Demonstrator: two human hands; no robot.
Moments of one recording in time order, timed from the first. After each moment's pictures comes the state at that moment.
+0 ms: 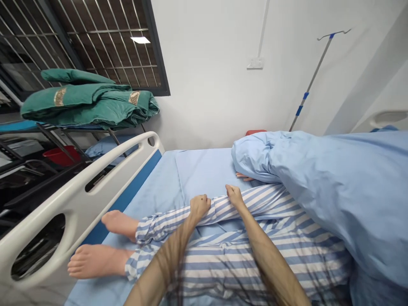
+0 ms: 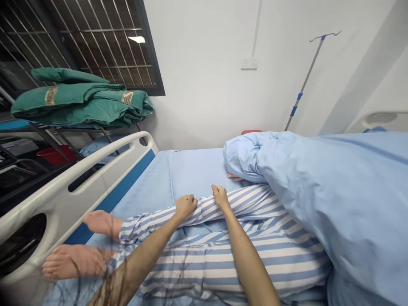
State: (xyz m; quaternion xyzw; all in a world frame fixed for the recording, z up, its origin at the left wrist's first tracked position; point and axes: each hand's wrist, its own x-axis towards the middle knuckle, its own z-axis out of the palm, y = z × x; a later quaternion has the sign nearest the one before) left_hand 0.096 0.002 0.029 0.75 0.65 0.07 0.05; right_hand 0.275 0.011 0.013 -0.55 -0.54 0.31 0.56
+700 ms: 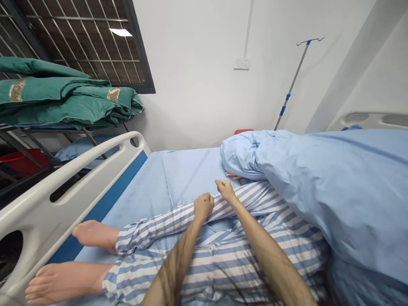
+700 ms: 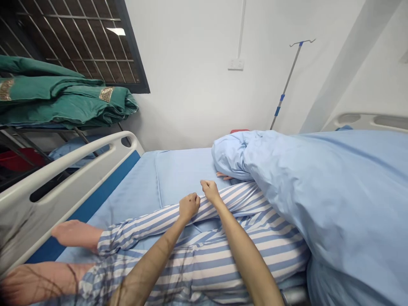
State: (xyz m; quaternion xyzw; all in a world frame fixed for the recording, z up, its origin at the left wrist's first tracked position) left_hand 0.156 0.003 0.005 0.78 0.62 0.13 0.04; right_hand 0.285 0.017 0.046 -0.53 -0.56 0.32 0.55
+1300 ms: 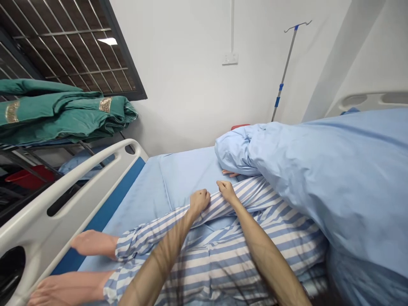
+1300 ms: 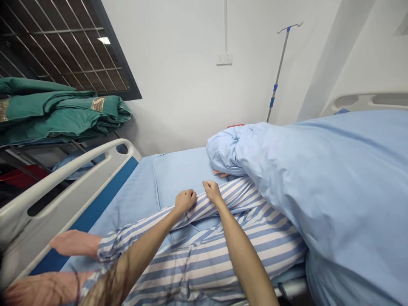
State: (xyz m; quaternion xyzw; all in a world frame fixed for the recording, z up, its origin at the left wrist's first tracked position) left_hand 0.165 0.014 0.042 0.80 0.60 0.06 0.06; right_hand 0.318 0.013 0.016 -0.55 -0.54 0.30 0.56
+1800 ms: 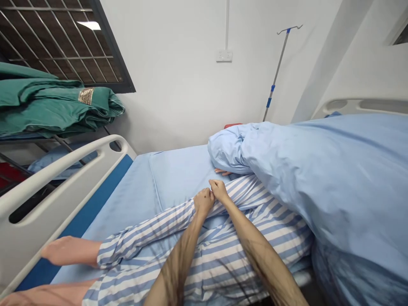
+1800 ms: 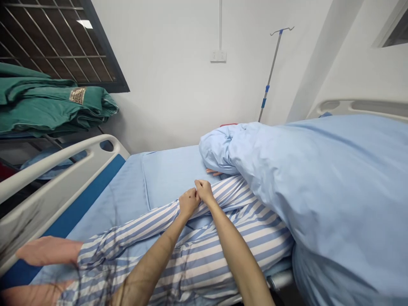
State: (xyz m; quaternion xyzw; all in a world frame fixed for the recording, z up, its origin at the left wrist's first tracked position) left_hand 0.211 -0.004 0.016 0.79 0.60 0.12 0.04; right_hand 0.310 0.009 0.023 -0.58 -0.51 0.30 0.56
